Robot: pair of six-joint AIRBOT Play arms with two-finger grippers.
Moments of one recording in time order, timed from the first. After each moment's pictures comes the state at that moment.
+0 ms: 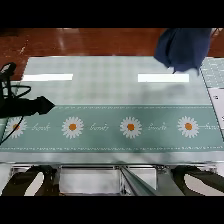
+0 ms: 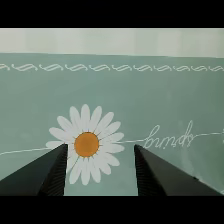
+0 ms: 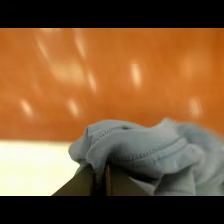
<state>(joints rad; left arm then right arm) 0.07 -0.70 0.81 1.19 -1.19 -1.48 0.04 -1.24 1.83 -1.36 0.96 1.56</state>
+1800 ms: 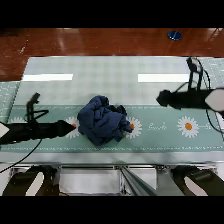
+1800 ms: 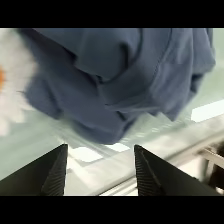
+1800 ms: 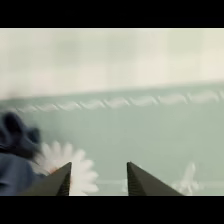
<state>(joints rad) 0.07 -0.64 0.41 0.72 -1.20 -1.29 0.20 -0.86 0.79 -1.38 1.01 1.90</state>
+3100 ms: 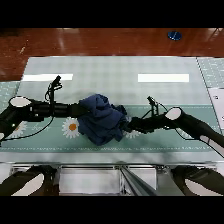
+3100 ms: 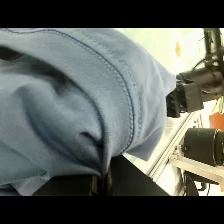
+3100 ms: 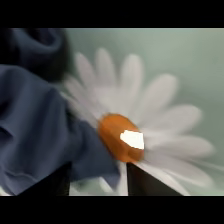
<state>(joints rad) -0.04 -1.10 0.62 0.39 -1.12 -0.80 0.37 -1.26 0.58 -0.63 0.77 1.42</state>
